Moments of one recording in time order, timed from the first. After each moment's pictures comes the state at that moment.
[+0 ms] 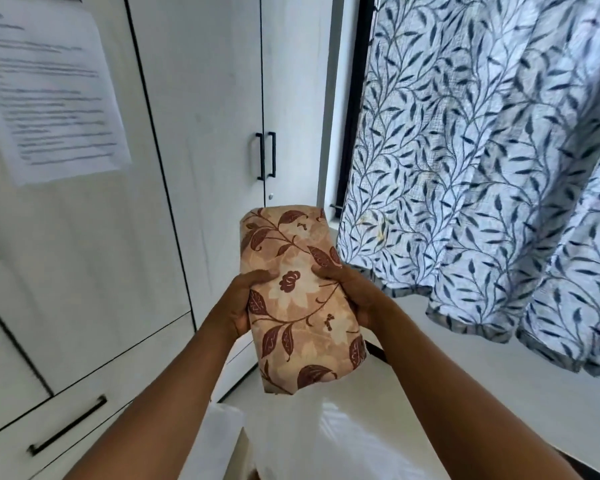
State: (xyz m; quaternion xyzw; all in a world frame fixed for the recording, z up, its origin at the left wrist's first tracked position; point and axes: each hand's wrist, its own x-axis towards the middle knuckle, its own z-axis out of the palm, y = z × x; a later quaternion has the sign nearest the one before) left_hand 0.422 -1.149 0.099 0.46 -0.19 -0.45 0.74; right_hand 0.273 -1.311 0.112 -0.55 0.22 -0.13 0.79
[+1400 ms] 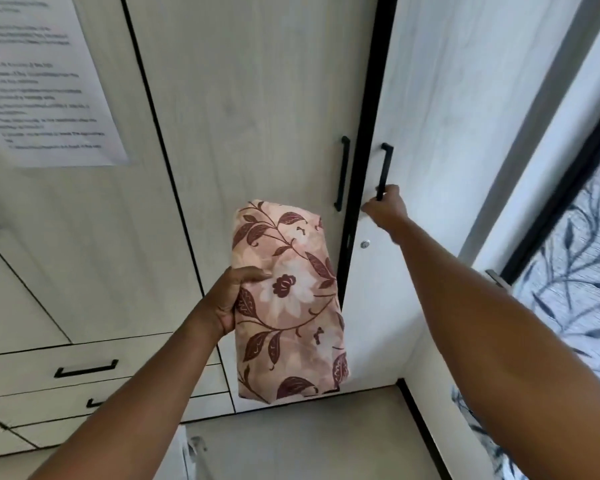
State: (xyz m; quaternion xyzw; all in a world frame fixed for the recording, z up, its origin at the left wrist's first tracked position) left_hand 0.633 -1.406 0.090 0.54 0.01 -0.17 0.82; right_hand 0.762 -1.719 0.151 -0.83 0.12 -0.13 0.53
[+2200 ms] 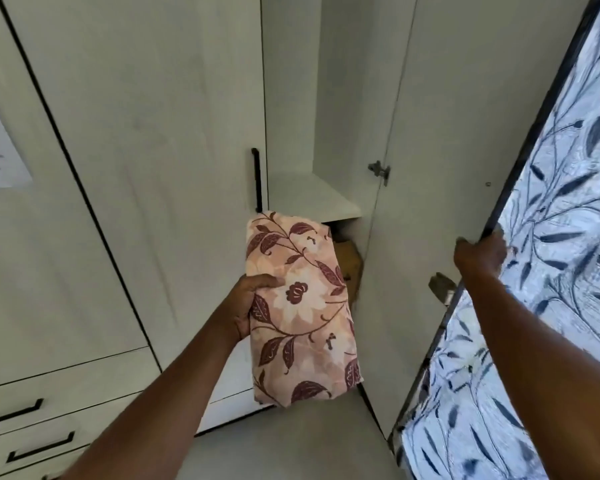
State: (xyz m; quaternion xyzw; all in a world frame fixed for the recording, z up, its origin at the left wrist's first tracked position) left_hand 0.586 -1.561 0.100 0.52 -0.04 -0.24 0.82; right_hand 0.545 -1.958 0.143 -0.73 0.39 -0.39 0.41
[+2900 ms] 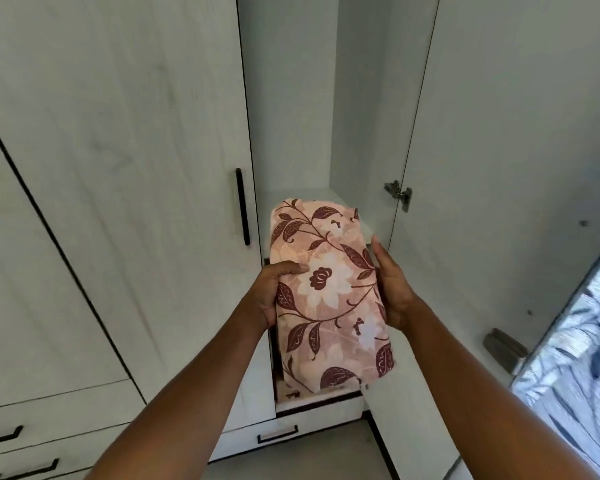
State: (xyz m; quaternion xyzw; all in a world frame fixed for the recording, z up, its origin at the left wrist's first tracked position) left_hand 0.714 -1.673 0.117 0.51 -0.02 -0.24 0.83; right_hand 0.671 -1.885 0.127 -0.52 0.01 0.10 0.85
